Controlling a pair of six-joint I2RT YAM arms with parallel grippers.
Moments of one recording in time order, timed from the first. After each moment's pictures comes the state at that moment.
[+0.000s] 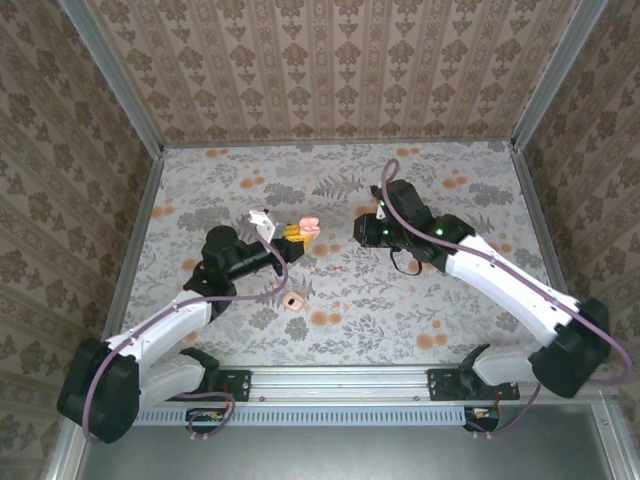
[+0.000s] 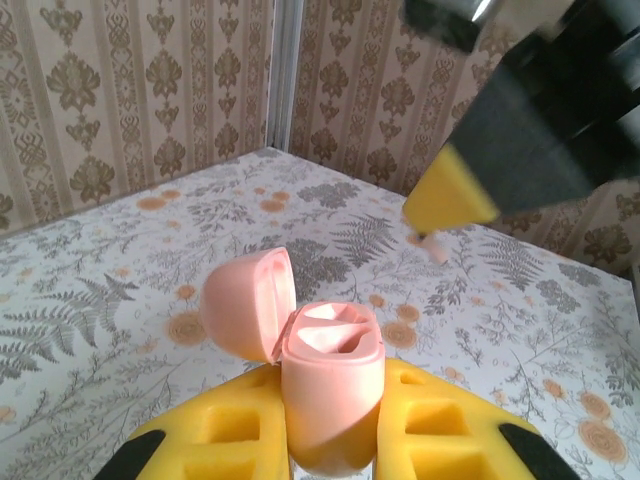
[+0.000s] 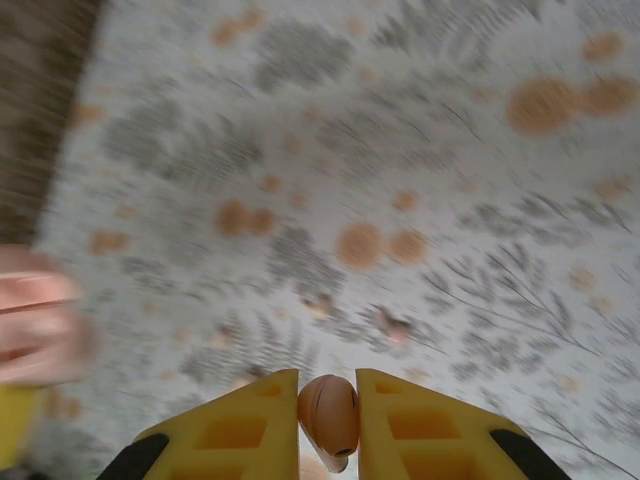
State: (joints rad) left arm -0.54 1.07 0.48 0.51 0.60 -0.10; right arm 0.66 1.28 1.17 -0.56 -0.01 0.63
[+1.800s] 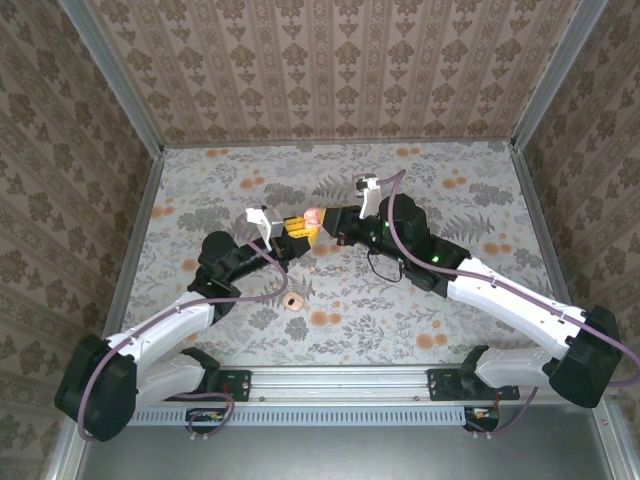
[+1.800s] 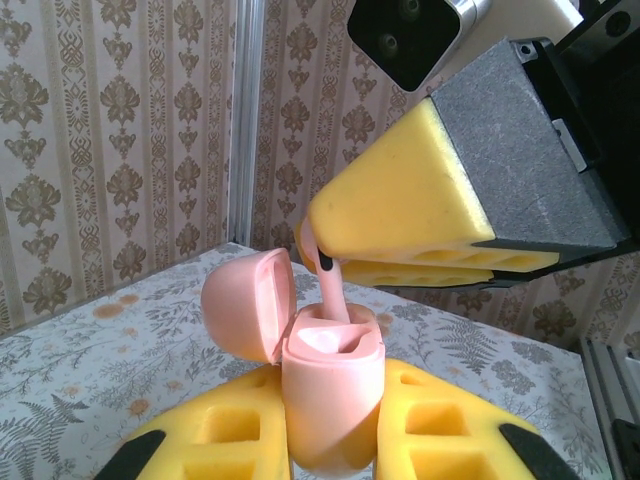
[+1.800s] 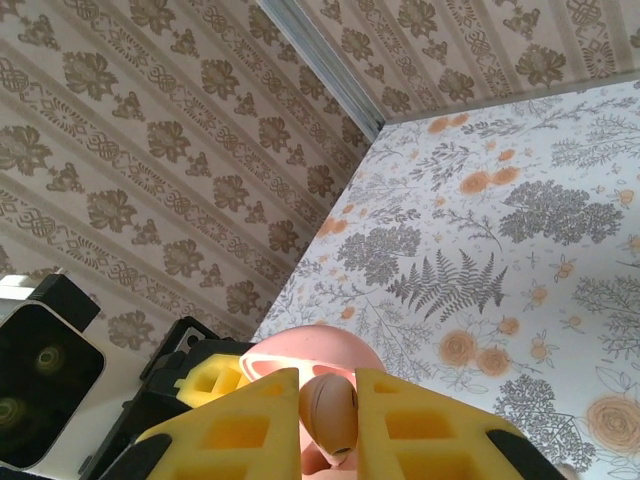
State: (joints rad) left arm -0.60 1.07 0.48 0.74 0.59 -0.20; right arm 0.79 1.23 1.02 0.00 -0.04 0.68
